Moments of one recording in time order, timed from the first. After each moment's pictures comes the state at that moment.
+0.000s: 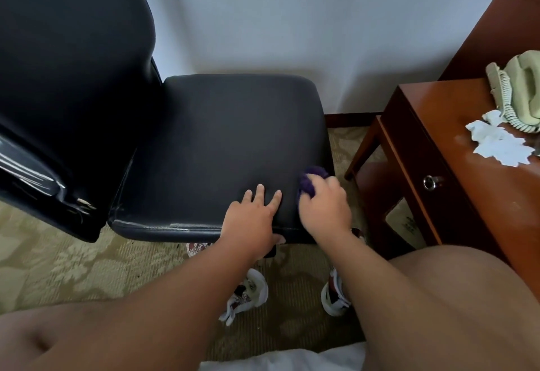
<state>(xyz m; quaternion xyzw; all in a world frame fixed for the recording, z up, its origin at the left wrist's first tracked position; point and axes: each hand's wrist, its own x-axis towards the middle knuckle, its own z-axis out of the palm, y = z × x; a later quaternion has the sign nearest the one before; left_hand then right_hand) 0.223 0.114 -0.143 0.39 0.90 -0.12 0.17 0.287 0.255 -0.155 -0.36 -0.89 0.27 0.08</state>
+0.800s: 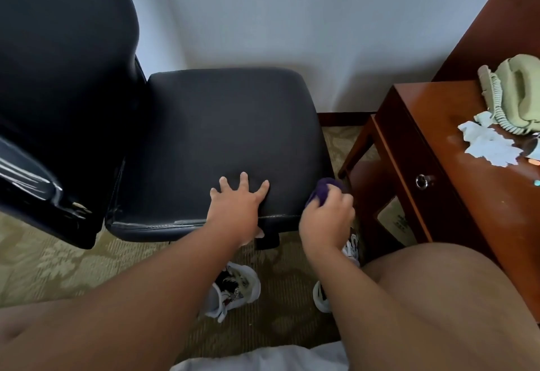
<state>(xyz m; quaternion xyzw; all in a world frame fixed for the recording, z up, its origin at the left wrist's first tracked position) 0.206 0.111 -0.132 0.33 0.91 -0.12 0.21 0.303 0.237 -0.173 -0.51 -0.79 0.28 0.19</state>
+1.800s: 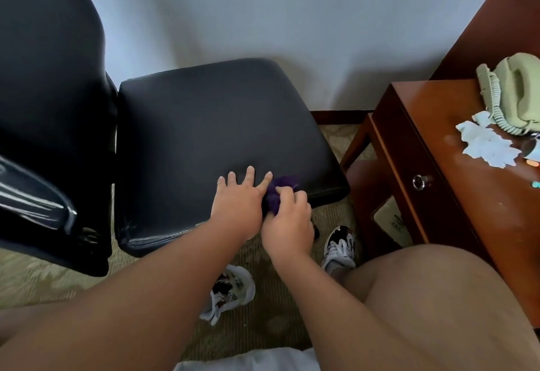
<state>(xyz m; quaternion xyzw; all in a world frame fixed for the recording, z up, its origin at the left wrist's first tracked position) 0.202 0.130 -0.146 0.37 0.91 -0.12 0.13 0.291 0.195 -0.168 -0.36 -0.89 0.26 0.11</state>
